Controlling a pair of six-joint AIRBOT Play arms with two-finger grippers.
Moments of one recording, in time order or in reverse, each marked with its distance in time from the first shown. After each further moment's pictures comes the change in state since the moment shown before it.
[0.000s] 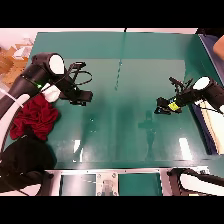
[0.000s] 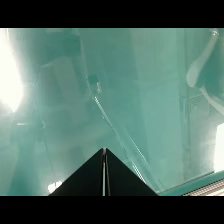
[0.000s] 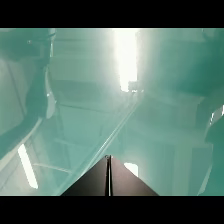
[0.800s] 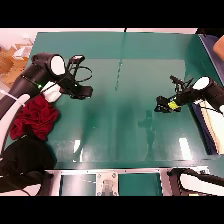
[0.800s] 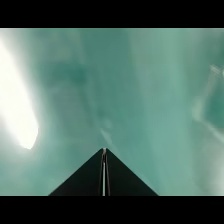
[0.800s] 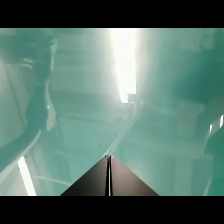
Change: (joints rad) left arm 0.000 0.000 0.000 0.142 0.157 0.000; right arm 0.000 -0.002 0.000 0.009 -0.057 0.001
